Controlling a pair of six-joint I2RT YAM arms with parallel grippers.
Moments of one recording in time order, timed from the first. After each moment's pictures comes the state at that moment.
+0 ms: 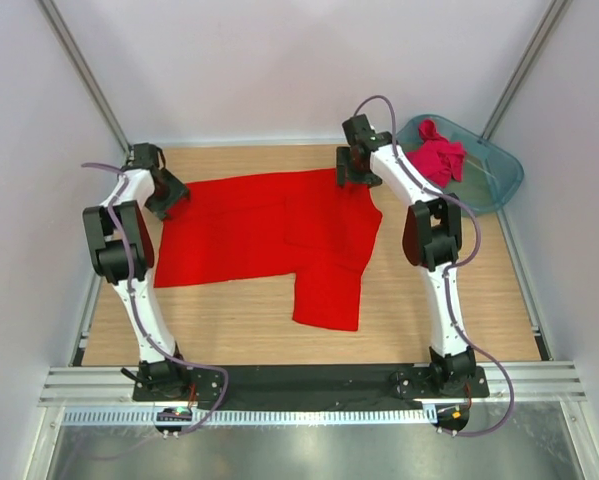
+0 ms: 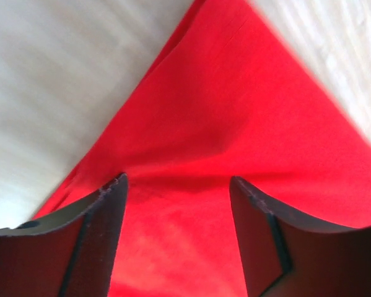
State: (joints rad) left arm 0.17 2.18 1.70 -0.61 0.00 -0.68; right arm 0.32 2.41 2.22 -0.86 0.18 0.30
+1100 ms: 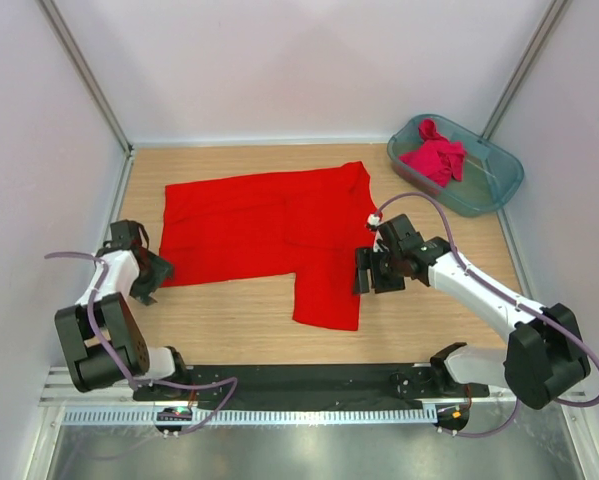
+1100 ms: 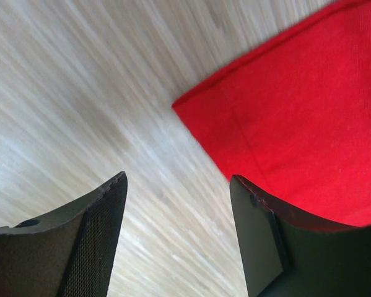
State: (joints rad) left arm 0.32 1.33 0.75 -0.67 -0.11 -0.74; right arm 0.49 1.24 0.81 -0.66 -0.21 0.39
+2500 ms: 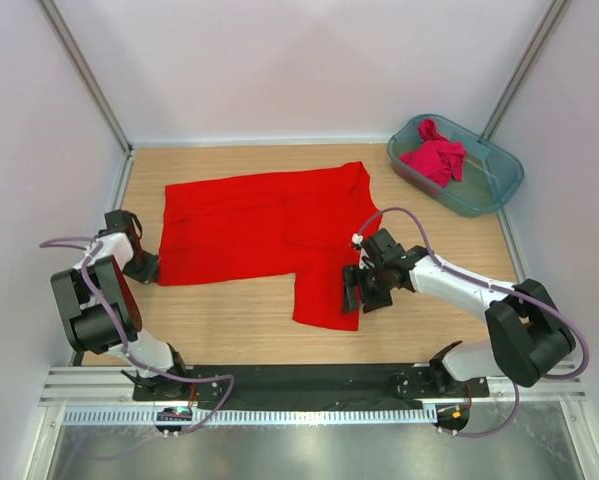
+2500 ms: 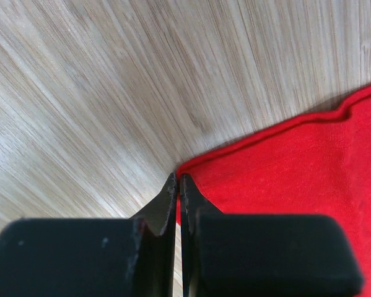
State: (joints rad) left arm 0.37 1.59 0.88 -0.58 -0.14 -0.77; right arm 0.57 1.36 0.73 -0.56 -0.29 0.44
